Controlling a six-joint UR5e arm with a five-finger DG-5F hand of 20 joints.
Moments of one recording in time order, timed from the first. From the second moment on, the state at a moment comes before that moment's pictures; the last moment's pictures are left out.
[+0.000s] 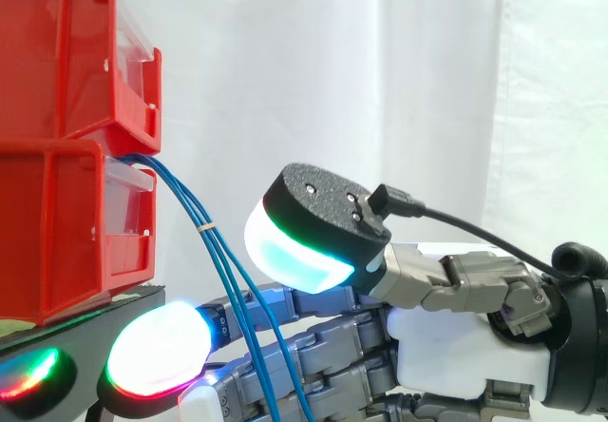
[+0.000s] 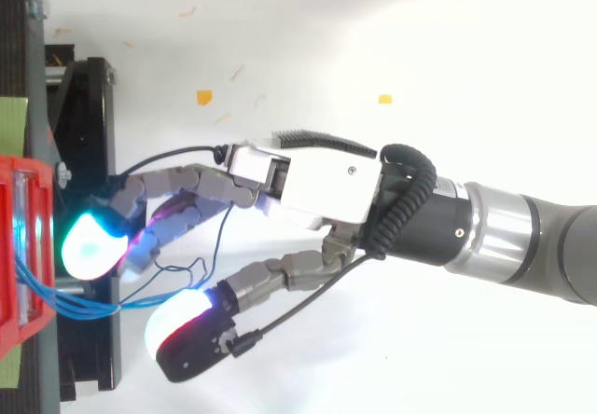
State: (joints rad) arm 0.21 -2.40 -1.24 -2.52 -1.18 -0.22
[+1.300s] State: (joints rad) arm 0.23 -2.40 -1.23 -2.50 -1.19 -0.08
